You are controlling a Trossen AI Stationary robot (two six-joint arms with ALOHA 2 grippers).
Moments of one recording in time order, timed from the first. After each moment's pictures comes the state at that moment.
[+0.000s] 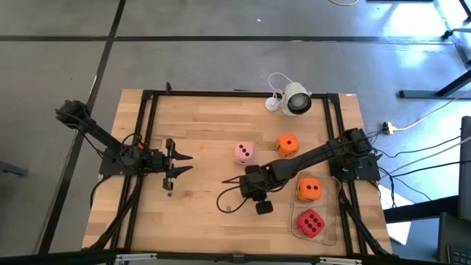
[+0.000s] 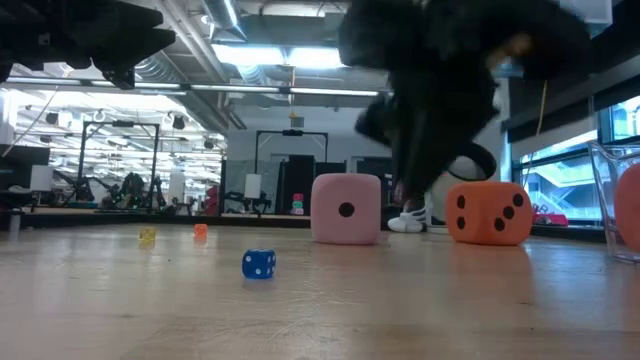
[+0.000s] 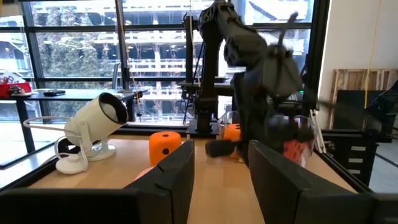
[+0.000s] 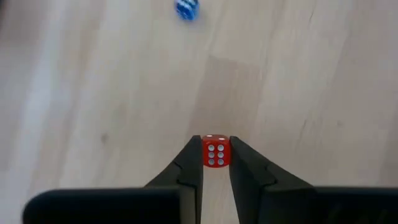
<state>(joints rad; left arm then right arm) -0.52 0.78 0.04 0.99 -0.64 0.08 0.33 1.91 1.32 -0.59 -0.09 0.07</state>
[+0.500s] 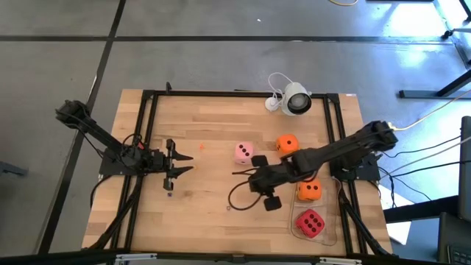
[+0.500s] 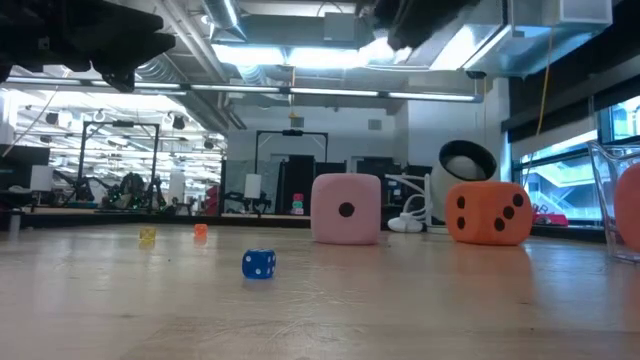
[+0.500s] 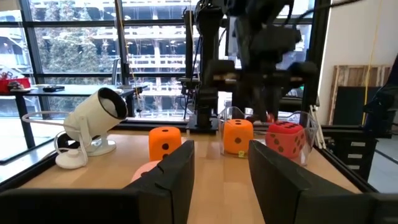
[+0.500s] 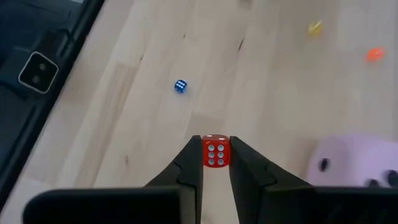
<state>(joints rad) -0.51 0.78 0.04 0.96 -0.64 0.07 0.38 1.64 1.34 -0.64 0.06 0.05</state>
